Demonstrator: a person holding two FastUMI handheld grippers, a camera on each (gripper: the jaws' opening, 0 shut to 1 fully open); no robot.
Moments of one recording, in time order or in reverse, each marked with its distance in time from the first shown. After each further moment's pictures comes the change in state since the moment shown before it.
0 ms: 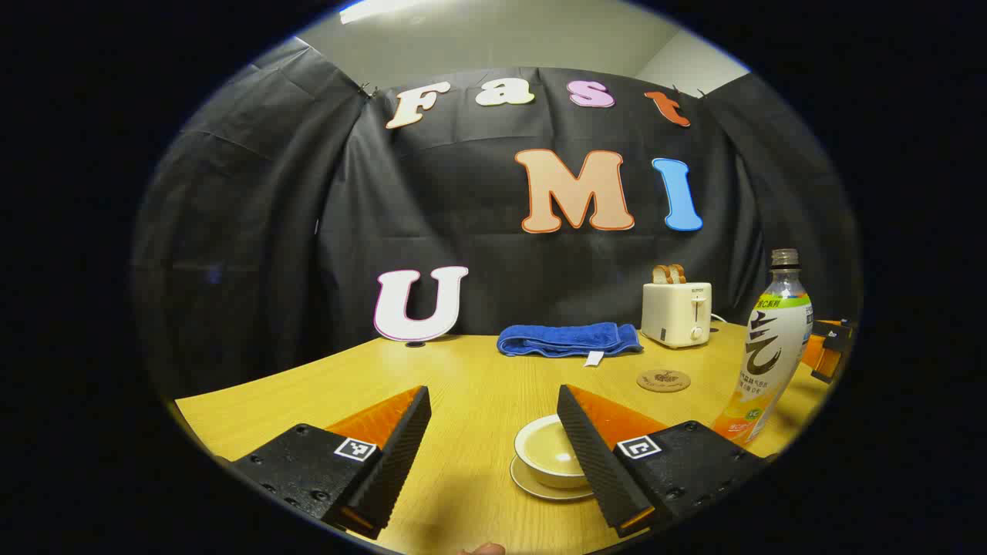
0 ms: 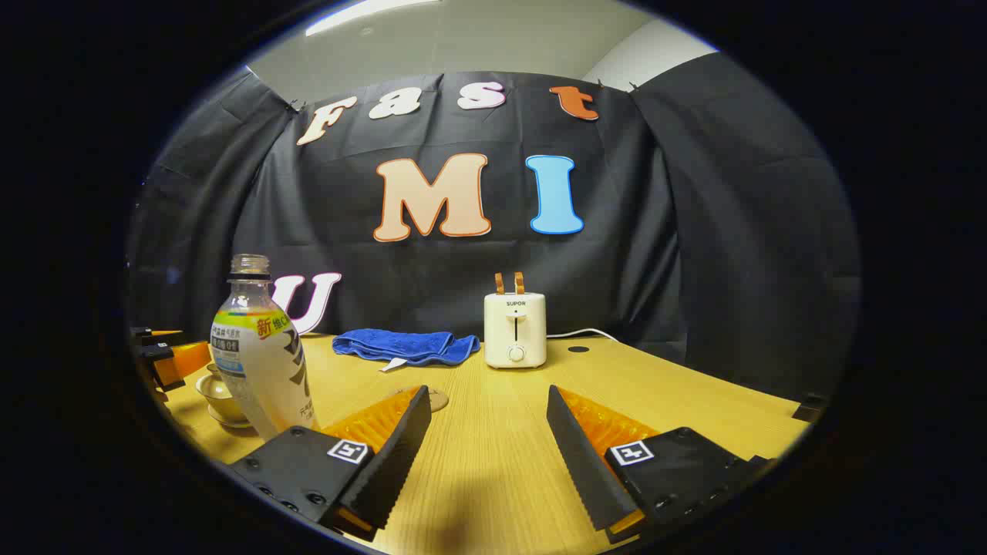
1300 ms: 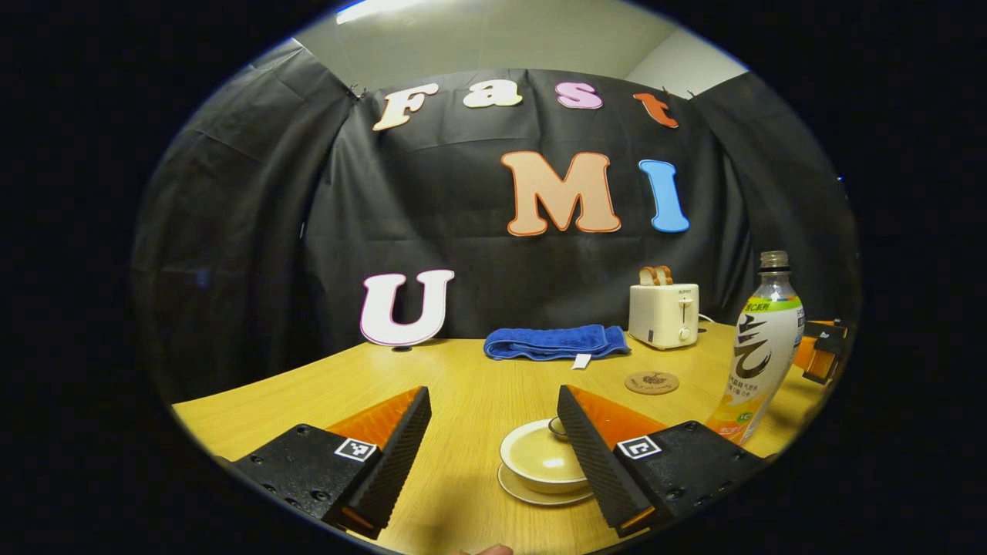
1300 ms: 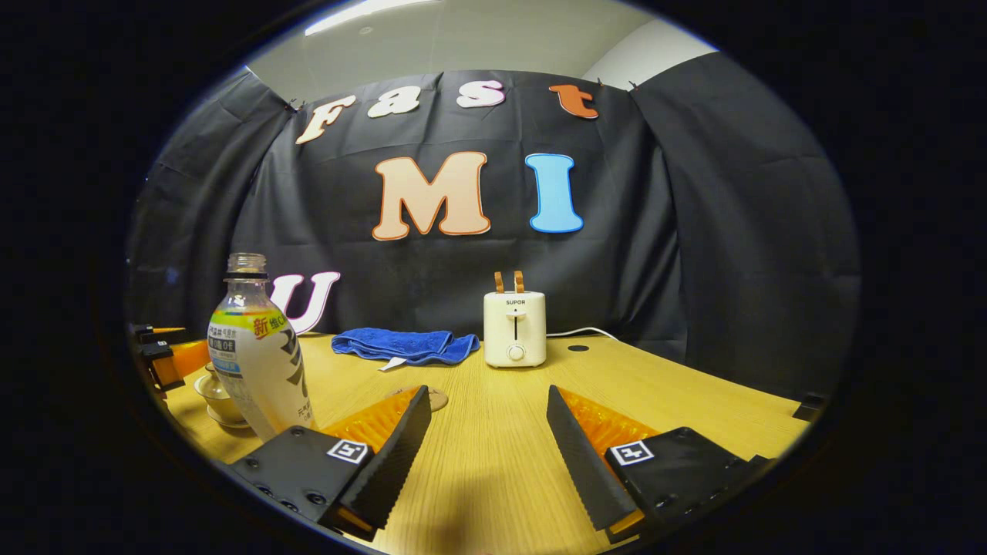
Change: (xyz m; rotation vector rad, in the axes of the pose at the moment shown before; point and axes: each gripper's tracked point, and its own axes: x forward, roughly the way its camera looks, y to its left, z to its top) left arm 0.006 -0.018 0.011 0.020 -0.021 -0.069; right arm 0.001 0.001 0.000 0.001 0.000 -0.002
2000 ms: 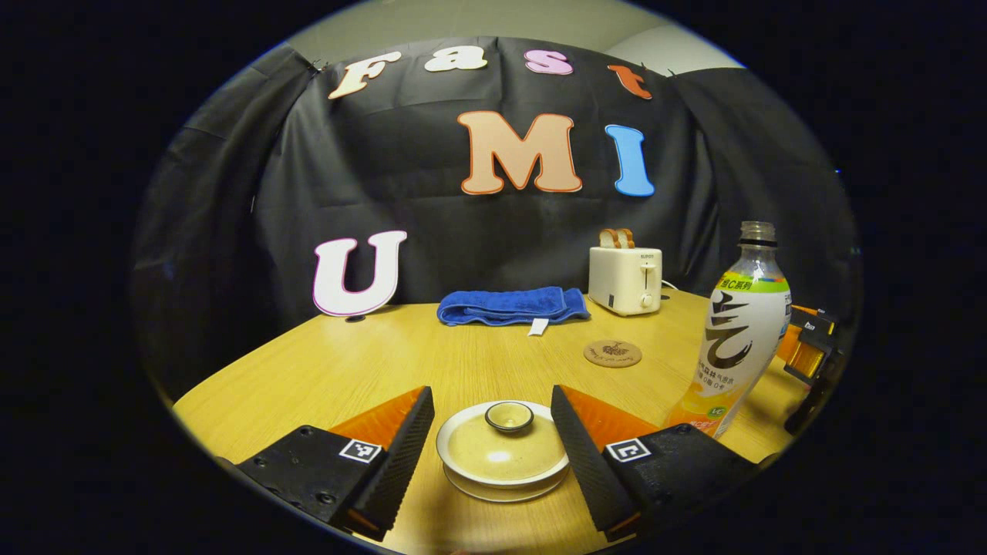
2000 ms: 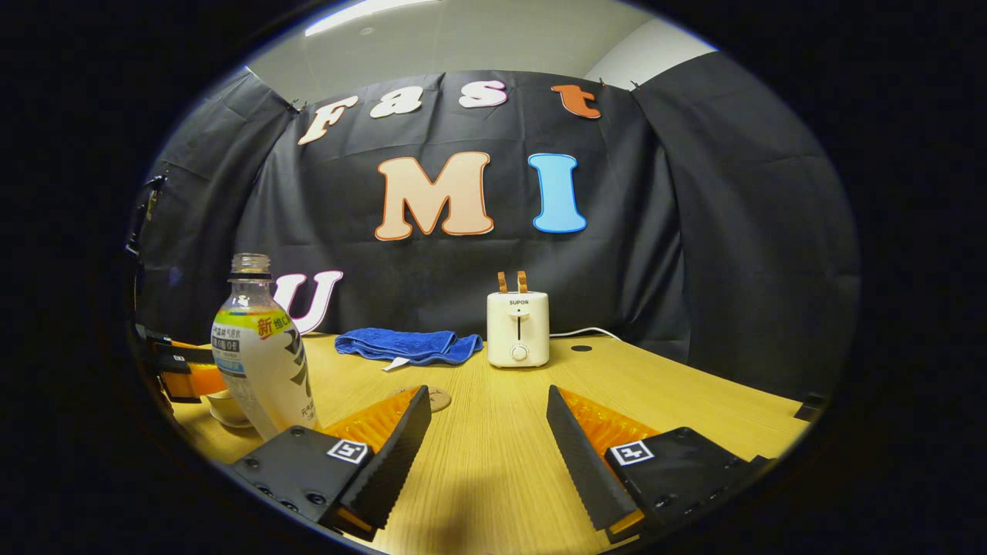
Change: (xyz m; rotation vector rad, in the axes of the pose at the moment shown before) left arm 0.011 -0.042 -0.036 -0.003 0.206 -0.146; right arm 0.001 0.002 0.000 0.001 0.000 0.016
